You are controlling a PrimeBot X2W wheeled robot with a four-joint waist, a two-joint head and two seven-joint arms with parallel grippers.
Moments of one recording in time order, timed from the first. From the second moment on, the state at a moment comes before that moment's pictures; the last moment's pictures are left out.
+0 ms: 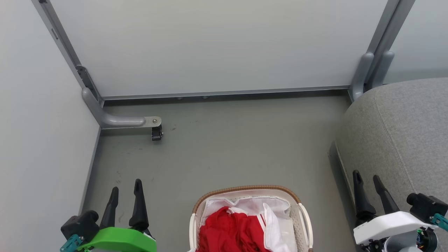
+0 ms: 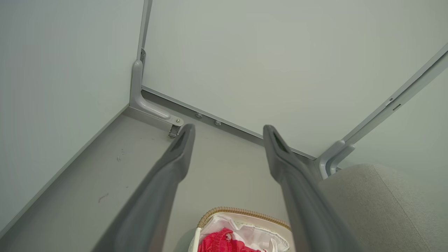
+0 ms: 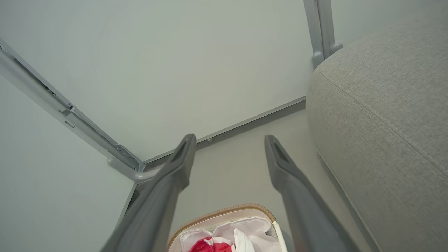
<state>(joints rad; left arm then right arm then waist) 0.02 0.04 -0.11 0.21 -0.56 -0.04 -0.18 -0.01 -0.04 -0.06 0.23 0.54 0.13 -0.18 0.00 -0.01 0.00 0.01</state>
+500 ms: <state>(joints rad) 0.03 0.04 -0.14 0.22 -0.47 -0.03 -0.21 -0.01 -0.04 -0.06 0.23 0.44 0.13 -0.21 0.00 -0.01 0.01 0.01</state>
